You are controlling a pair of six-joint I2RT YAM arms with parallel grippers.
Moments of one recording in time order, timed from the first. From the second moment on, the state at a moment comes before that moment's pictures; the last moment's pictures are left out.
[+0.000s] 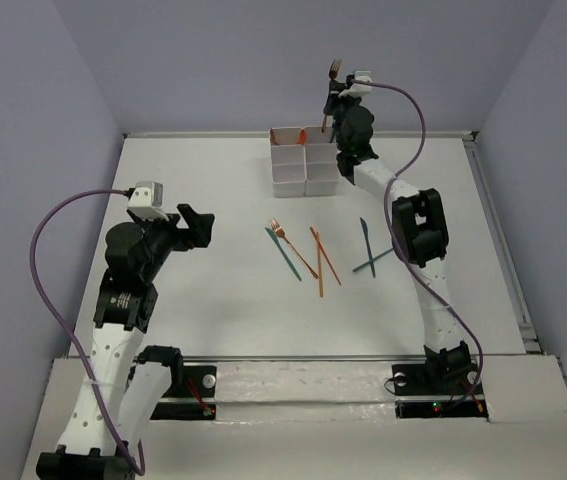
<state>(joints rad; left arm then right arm) -0.10 0.66 0.69 -0.18 0.21 -0.31 0.36 2.44 2.07 0.77 0.25 0.06</state>
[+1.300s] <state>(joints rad) -0.09 0.60 0.69 -0.17 0.23 -0.31 0.47 1.77 1.36 0.28 0.02 0.21</state>
